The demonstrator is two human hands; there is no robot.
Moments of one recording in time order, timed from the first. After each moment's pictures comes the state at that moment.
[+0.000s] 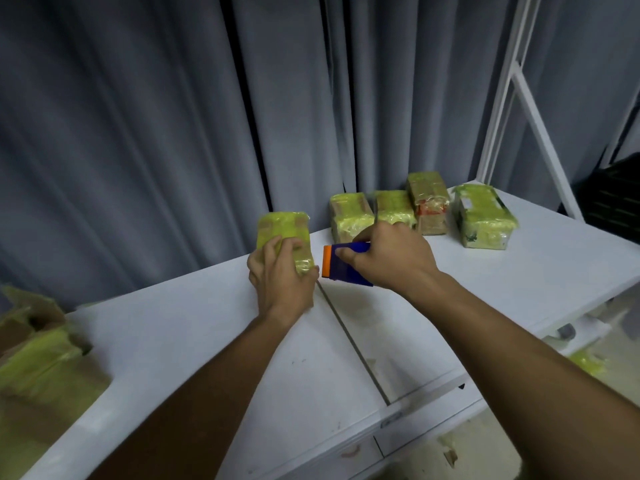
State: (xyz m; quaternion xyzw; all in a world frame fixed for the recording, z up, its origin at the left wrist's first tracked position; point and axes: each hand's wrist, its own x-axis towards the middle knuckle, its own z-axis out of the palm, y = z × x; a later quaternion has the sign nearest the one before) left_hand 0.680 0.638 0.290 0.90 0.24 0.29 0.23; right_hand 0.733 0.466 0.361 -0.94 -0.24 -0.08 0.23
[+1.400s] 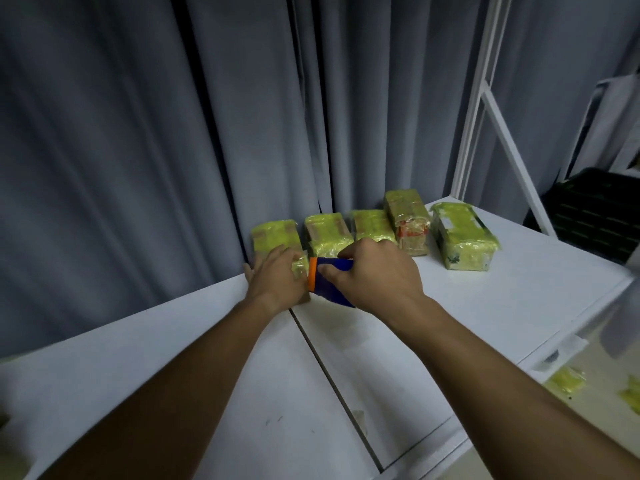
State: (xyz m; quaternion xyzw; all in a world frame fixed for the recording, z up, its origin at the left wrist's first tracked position) left_hand 0.780 0.670 0.297 0.96 0.14 0.14 0.18; right_hand 0.772 0.482 0.358 -0.95 -0.20 -0.10 0.22
